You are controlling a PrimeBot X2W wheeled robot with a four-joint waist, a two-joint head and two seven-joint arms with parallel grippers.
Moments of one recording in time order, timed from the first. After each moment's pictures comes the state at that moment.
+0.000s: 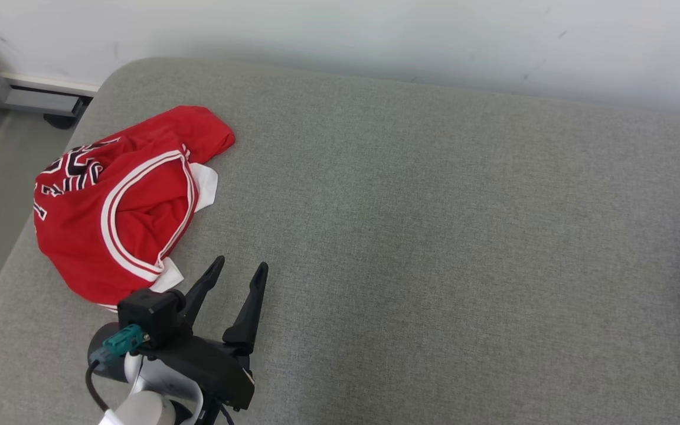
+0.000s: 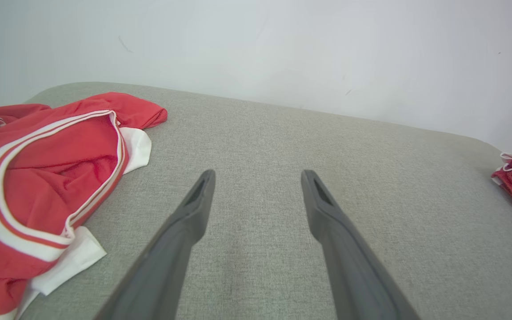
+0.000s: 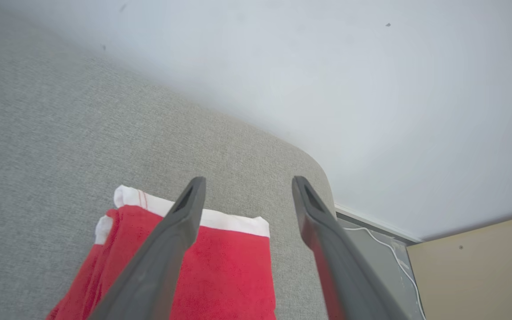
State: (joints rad) left arm -0.31 0.28 -0.59 0.15 -0.54 0.10 -0.08; right arm -0.36 -0.72 -0.05 0.47 0.21 0.05 0.23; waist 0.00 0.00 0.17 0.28
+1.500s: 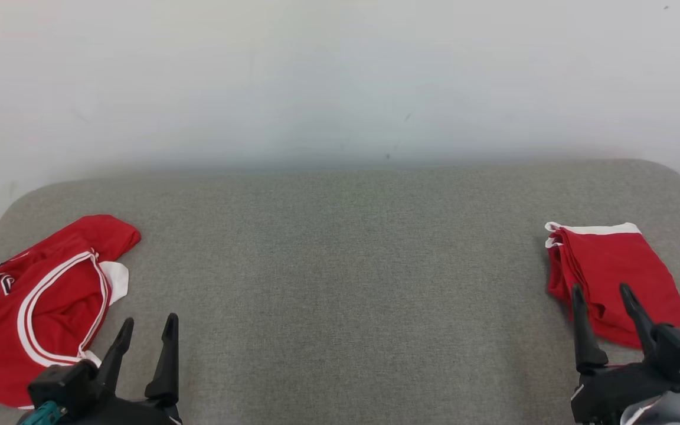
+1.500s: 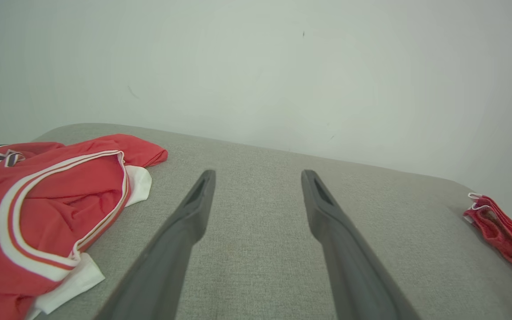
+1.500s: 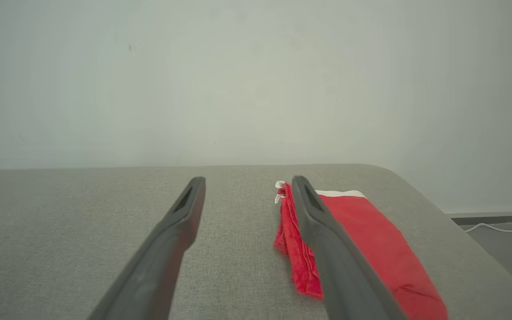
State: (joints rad) left arm -0.08 0.31 -0.39 0.15 -0.55 0.12 -0.19; right arm 0.01 -0.20 0.03 0.07 0.28 -0.11 -0.11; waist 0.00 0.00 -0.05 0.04
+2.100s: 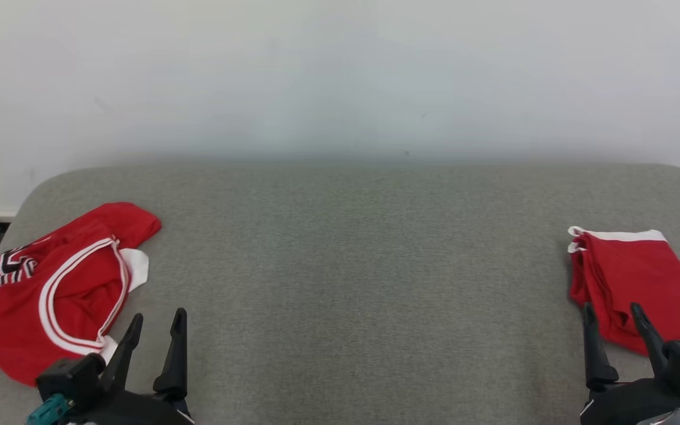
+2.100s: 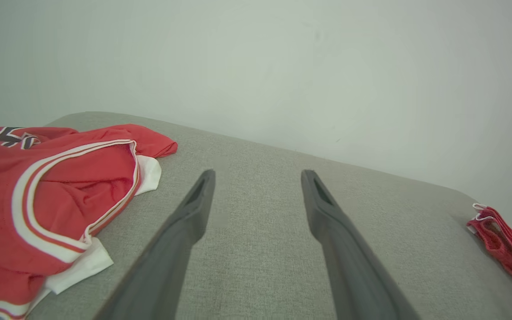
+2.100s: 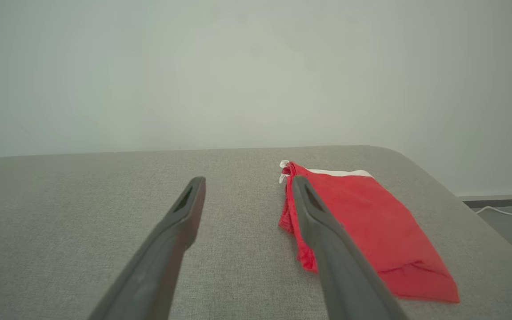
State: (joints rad) left arm -0.09 0.28 -0.37 0.15 -0.56 0.12 -0.17; right arm 0.08 -0.20 0.00 0.06 0.31 -0.11 -0.10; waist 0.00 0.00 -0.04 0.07
